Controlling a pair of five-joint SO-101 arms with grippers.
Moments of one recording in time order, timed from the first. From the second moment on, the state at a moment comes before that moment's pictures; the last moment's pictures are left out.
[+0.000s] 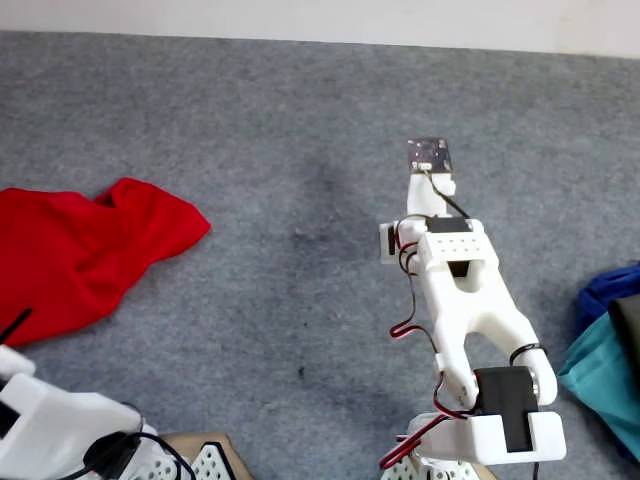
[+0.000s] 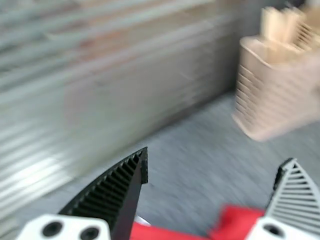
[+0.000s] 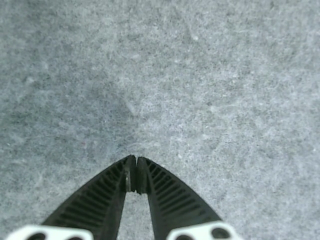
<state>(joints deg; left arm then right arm) -65.8 7.2 -34.7 61.5 -8.3 -10.4 -5.5 36.5 41.1 0.1</state>
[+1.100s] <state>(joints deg) -47.1 7.4 12.6 47.7 -8.3 -10.2 -5.5 36.5 41.1 0.1</state>
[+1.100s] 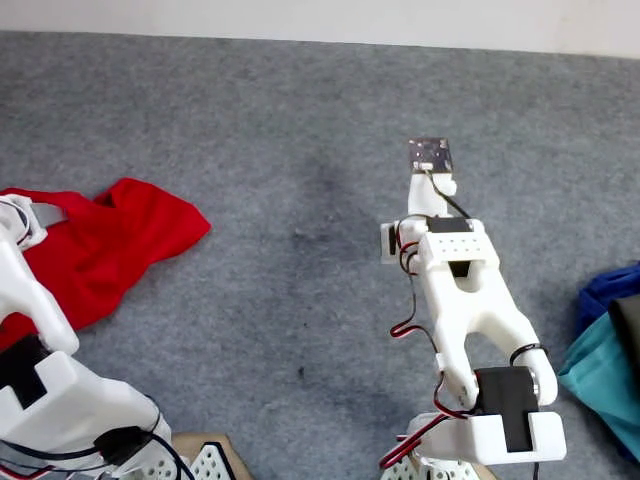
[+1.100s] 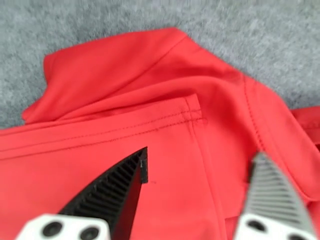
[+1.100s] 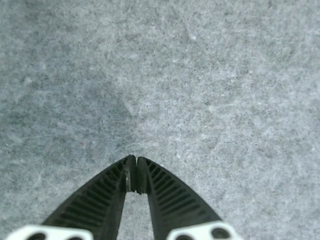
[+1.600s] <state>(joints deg) -47.1 16.5 12.0 42.5 -8.3 -10.2 -5.5 36.5 41.1 0.1</state>
